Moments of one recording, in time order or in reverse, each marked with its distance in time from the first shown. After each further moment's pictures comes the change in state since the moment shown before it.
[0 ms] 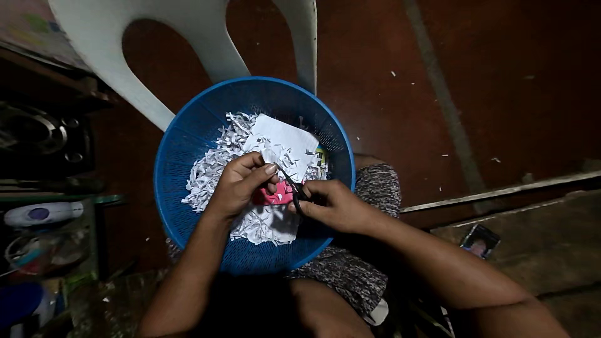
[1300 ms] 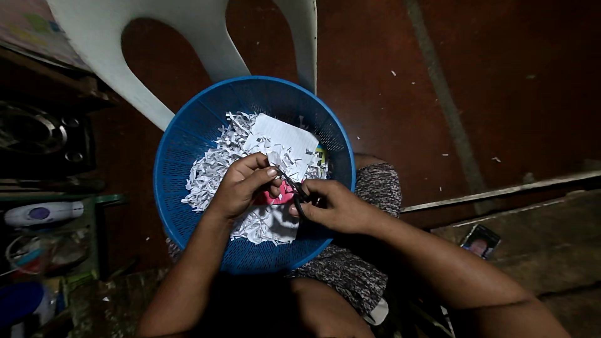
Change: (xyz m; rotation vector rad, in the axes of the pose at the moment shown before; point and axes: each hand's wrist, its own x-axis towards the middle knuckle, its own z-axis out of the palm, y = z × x) left_hand -0.001 0.000 0.003 -0.106 -0.050 -0.058; right_hand 0.000 -0.001 0.000 0.032 -0.032 -0.035
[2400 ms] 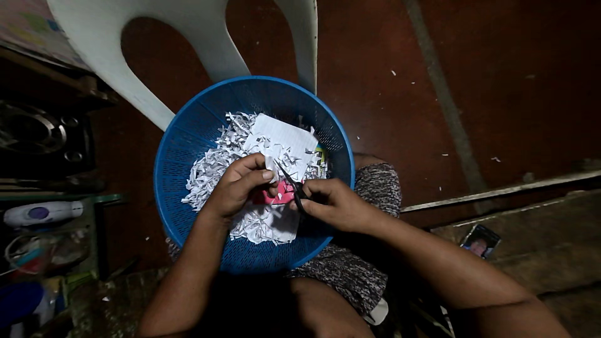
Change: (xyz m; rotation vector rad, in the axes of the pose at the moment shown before) left_hand -0.001 0.002 -0.010 0.062 -0.069 -0.014; right_hand 0.000 0.006 0.001 0.026 0.043 -0.060
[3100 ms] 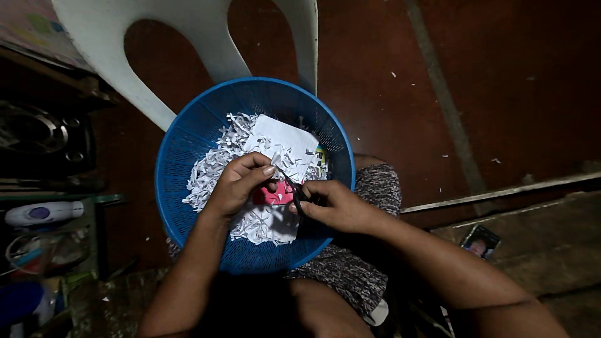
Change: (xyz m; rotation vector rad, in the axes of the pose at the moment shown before) left_hand 0.000 0.002 0.003 0.058 0.084 0.053; right_hand 0.000 -0.004 -0.002 -0.045 -0.042 0.073
